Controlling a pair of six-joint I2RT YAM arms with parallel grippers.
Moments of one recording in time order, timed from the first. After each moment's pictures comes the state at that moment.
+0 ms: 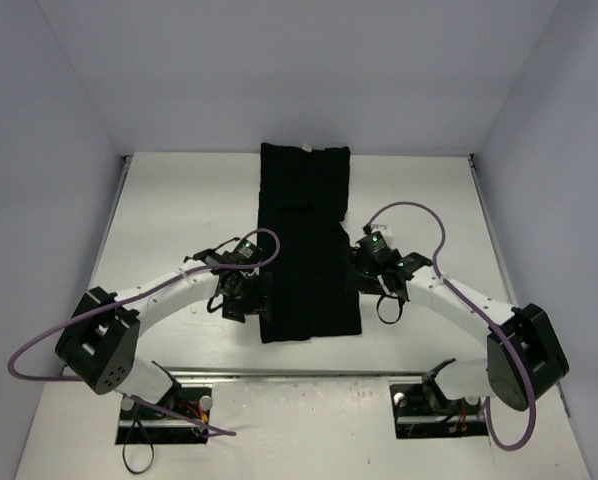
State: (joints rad) left arm -0.63 1.46 0.94 -0.74 0.14 -0.65; right arm 0.55 1.33 0.79 -0.46 0.15 0.55
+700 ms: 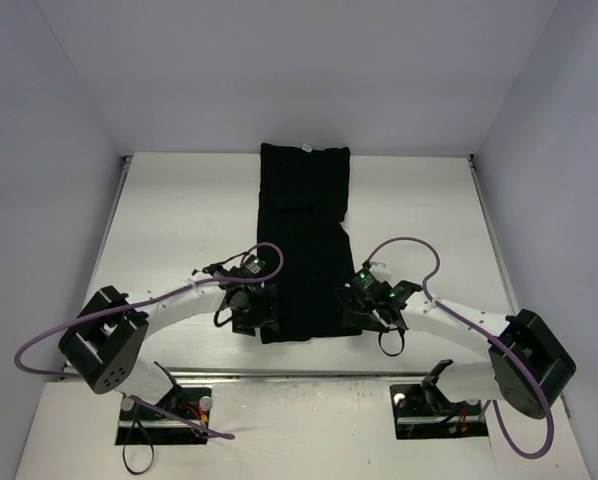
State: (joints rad) left arm -0.72 1.47 0.81 -0.60 0.15 -0.84; right arm 0.74 1.27 0.57 -0.49 0.16 0.85
